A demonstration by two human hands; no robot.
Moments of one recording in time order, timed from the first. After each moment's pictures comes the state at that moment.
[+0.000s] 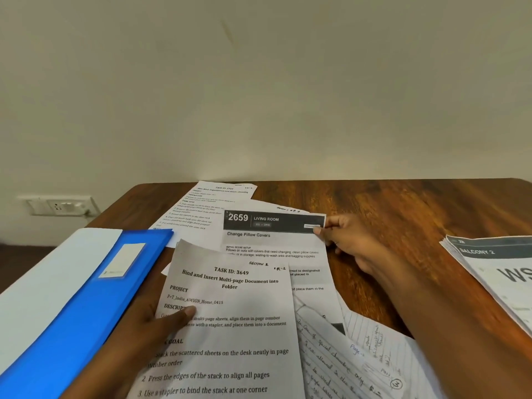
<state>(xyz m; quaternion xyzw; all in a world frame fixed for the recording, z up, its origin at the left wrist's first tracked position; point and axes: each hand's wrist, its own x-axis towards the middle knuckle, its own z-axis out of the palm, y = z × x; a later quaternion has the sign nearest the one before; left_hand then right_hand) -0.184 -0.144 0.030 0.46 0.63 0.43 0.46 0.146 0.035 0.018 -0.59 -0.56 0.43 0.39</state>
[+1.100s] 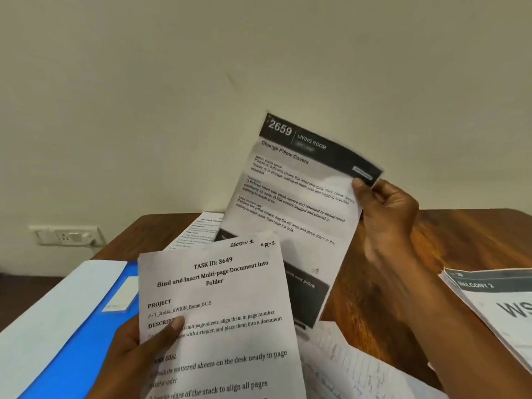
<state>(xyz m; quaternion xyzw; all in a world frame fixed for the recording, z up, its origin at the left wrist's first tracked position) -0.181 -0.146 0.038 0.36 0.58 0.56 0.47 0.147 0.022 0.115 -0.35 -0.38 0.35 0.78</state>
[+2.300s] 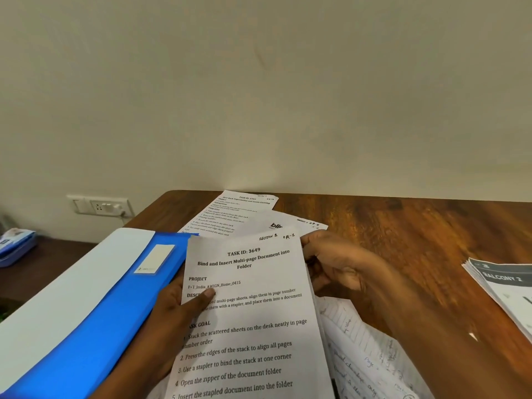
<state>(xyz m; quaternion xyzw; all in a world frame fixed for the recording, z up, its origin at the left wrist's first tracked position) -0.175 -0.143 0.019 0.36 0.55 0.57 0.49 0.083 -0.015 0.075 -0.48 -0.59 0.61 0.22</state>
